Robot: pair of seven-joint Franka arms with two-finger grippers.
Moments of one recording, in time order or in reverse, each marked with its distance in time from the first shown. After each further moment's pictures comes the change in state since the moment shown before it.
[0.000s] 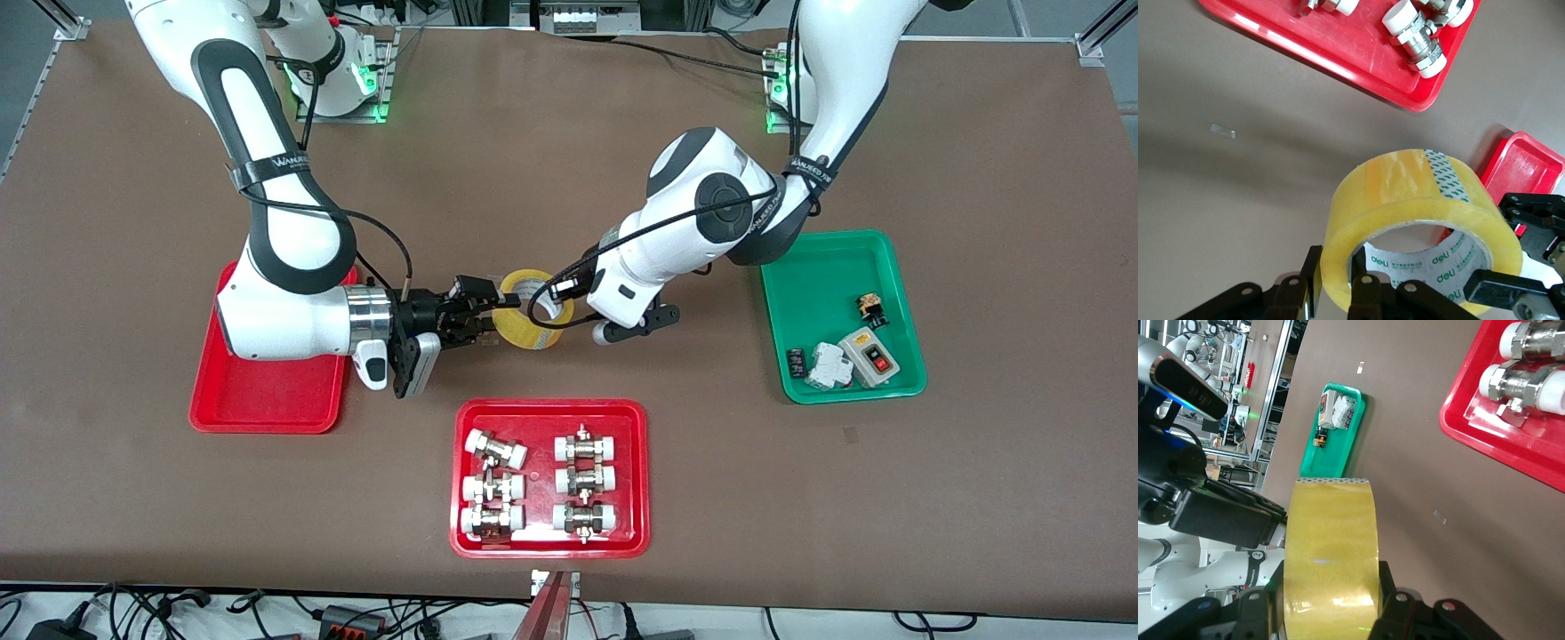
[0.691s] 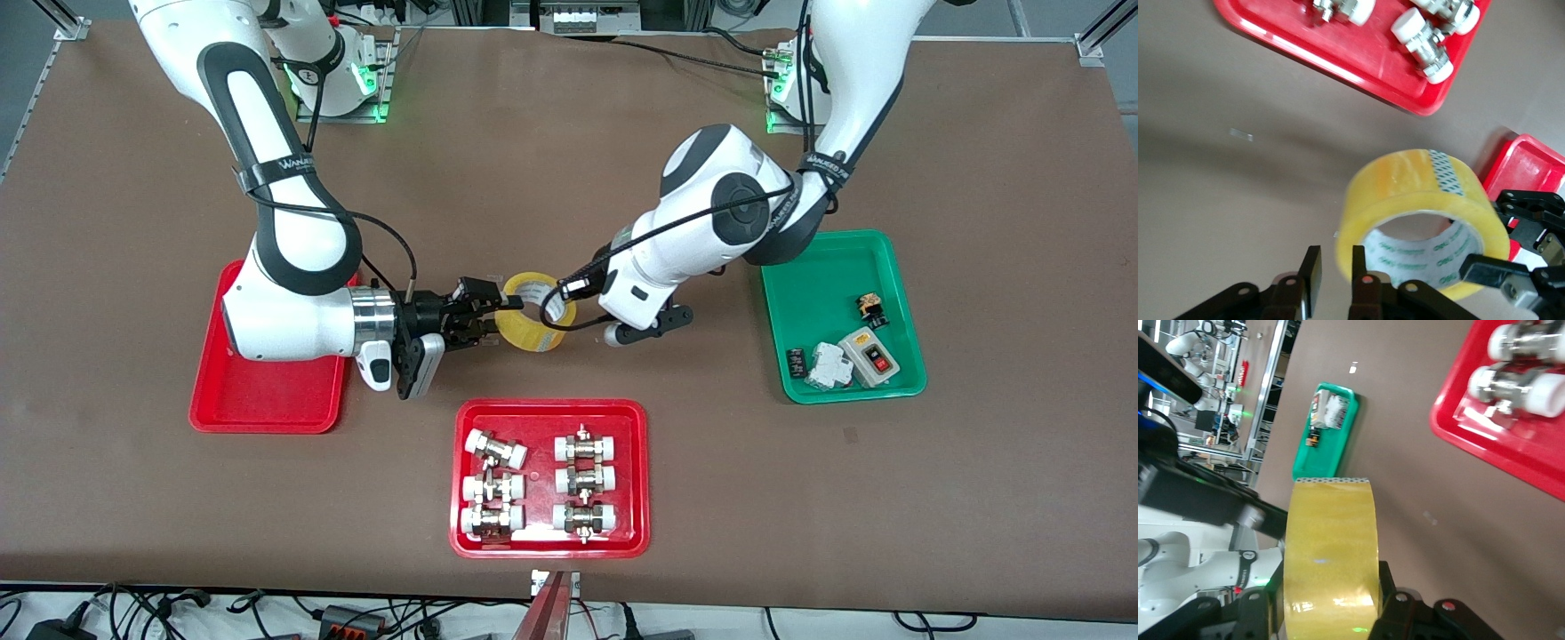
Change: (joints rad) left arm 0.038 -0.021 0.000 0.003 0.000 -0.057 0.009; right arm 0.002 0.016 -0.016 0.004 -0.015 0.013 -0.017
